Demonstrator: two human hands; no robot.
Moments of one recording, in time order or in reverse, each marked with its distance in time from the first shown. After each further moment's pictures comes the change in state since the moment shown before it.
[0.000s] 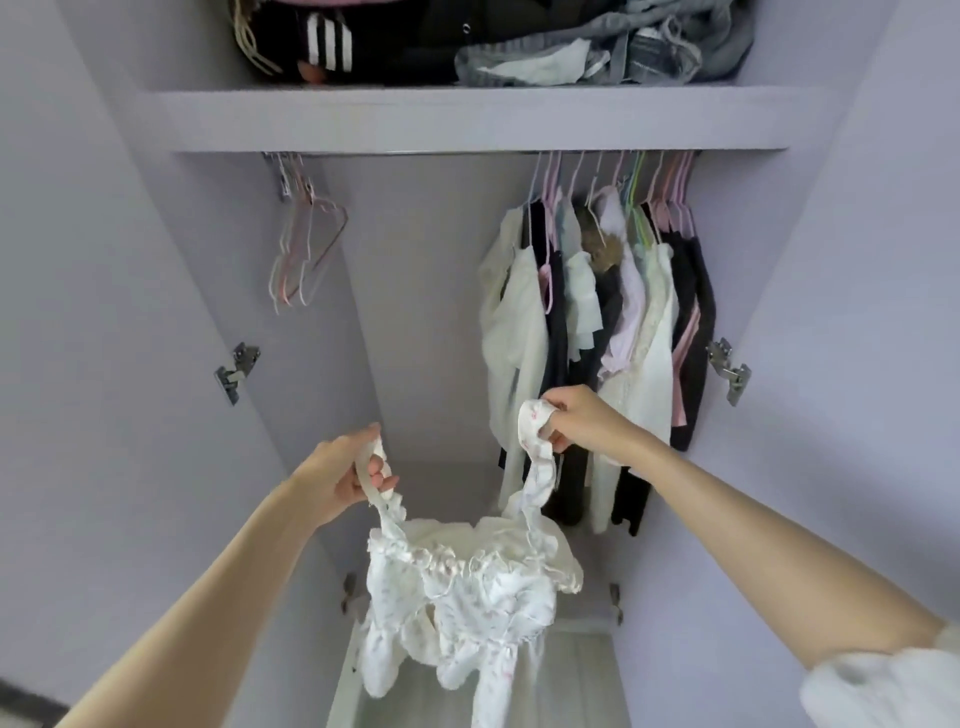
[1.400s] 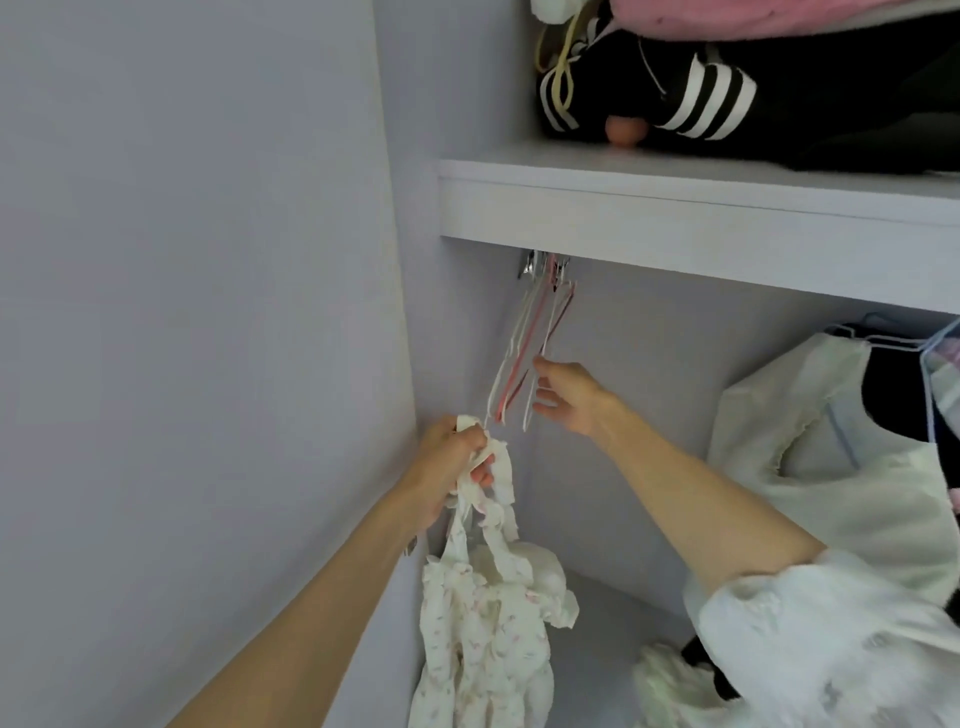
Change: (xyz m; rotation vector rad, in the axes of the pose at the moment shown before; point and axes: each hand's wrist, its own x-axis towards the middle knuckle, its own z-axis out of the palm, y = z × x) left_hand 0.162 0.173 -0.124 0.126 0.212 0.303; right_hand 0.381 -0.216 0.184 0.547 -0.180 0.166
